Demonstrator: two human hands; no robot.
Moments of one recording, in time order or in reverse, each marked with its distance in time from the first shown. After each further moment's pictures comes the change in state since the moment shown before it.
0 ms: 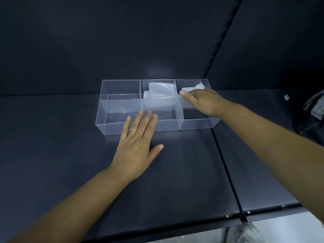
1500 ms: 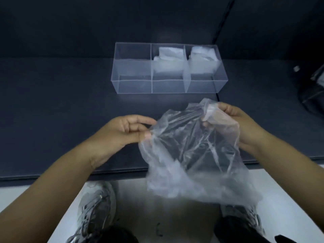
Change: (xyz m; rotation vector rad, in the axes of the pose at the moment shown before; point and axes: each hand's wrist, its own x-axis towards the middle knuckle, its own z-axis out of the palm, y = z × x) left_hand -0.099 -0.009 -0.055 -1.416 -0.342 -0.333; right_hand -0.186 -0.018 0.043 1.334 -0.095 0.066
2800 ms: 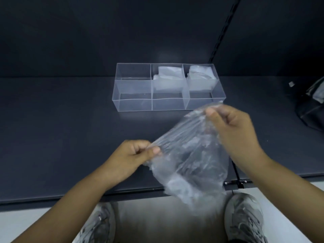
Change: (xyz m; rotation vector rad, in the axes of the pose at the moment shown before) left_hand 0.008 -0.008 0.022 0.089 0.071 0.036; right_hand -0.003 -0.026 0.036 -0.323 0.337 -0.409
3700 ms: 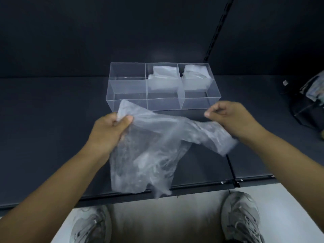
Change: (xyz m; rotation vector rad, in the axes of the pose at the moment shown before) left_hand 0.038 0.010 -0.032 0.016 0.514 -0.073; right_hand 0.046 0.033 -0.035 -0.227 -0.187 0.229
